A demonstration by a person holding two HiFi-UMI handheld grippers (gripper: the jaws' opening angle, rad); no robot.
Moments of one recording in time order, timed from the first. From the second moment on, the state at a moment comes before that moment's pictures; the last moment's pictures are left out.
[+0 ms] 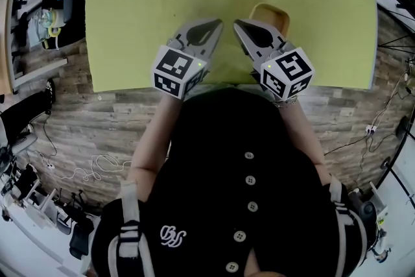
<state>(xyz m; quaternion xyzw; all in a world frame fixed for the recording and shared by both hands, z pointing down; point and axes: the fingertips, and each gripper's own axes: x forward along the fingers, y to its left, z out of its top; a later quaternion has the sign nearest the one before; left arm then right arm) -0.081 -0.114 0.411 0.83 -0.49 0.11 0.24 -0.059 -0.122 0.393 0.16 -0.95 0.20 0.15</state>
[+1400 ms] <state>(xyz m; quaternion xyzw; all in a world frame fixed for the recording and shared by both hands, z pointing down) -0.070 -0.111 0.422 0.83 -0.48 0.12 0.27 -0.048 -0.122 0.405 0.16 -0.94 0.23 0.17</state>
